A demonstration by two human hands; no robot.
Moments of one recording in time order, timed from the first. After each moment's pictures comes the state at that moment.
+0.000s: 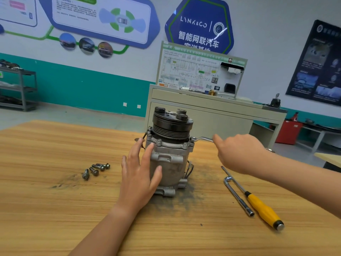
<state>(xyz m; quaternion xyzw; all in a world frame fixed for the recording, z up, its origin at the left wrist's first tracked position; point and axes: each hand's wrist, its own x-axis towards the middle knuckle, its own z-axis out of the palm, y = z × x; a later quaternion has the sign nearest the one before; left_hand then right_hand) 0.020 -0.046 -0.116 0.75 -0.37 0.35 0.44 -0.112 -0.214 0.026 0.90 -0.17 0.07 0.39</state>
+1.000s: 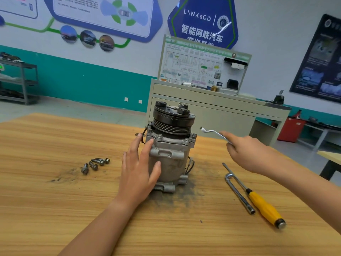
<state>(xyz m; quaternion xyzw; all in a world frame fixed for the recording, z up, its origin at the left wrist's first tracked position) 0.021 -0.047 -0.118 0.76 -0.36 0.31 0.45 -0.121 -0.242 0.015 0.96 -0.19 0.16 0.09</state>
